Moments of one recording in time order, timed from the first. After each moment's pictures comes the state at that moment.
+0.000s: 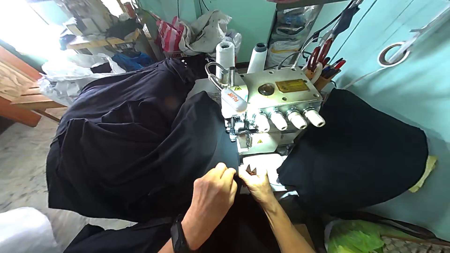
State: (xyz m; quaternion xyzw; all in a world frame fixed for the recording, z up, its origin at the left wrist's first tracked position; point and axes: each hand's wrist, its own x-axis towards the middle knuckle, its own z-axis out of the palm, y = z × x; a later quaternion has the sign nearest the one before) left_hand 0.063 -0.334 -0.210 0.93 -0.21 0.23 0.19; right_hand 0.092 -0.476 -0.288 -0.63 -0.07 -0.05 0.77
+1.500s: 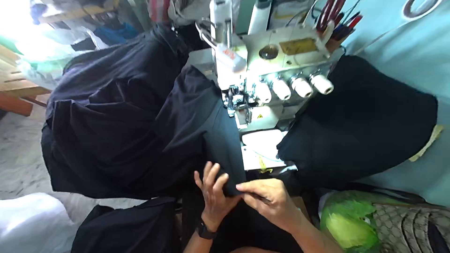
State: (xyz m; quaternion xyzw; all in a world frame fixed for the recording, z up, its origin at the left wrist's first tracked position) left_hand 0.007 -0.337 -0.330 0.87 -0.12 0.38 0.29; right_hand 0.022 -0.510 -0.266 -0.75 -0.32 -0.13 0.57
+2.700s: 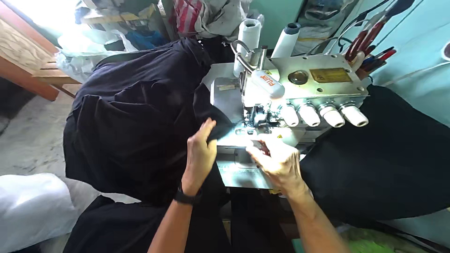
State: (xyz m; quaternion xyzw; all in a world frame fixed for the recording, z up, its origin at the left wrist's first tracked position) left_hand 0.117 -0.287 -0.225 0.91 -0.02 0.19 0.37; right_hand 0.127 -0.490 -0.242 -0.88 -0.21 -0.26 0.35
